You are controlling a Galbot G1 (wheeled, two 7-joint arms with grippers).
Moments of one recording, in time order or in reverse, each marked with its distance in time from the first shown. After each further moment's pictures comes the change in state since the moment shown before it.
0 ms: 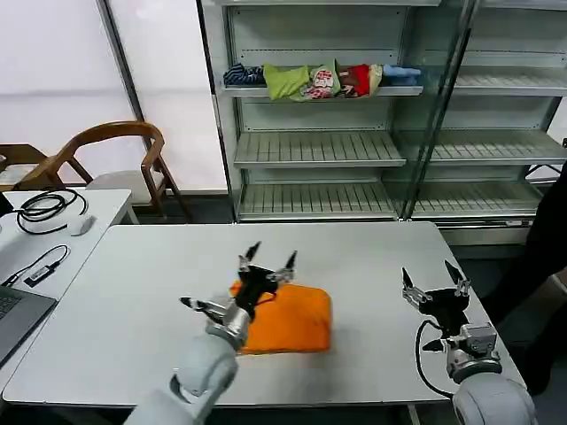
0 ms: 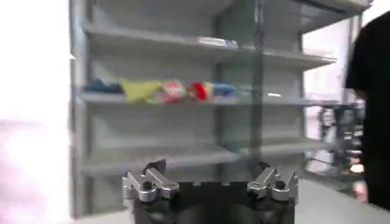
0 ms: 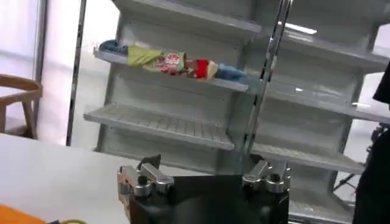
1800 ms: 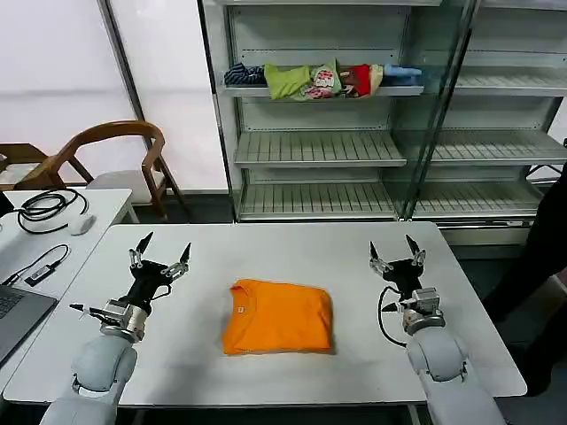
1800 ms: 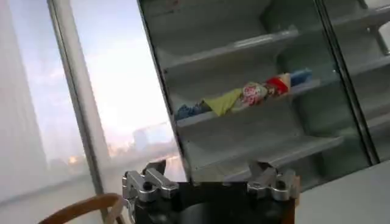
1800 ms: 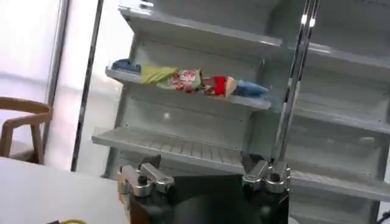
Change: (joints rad) left arm 0.116 0.106 -0.424 0.155 0.163 -0.246 0.223; right arm 0.327 0.081 -0.177 -0.395 -0.081 0.208 -0.040
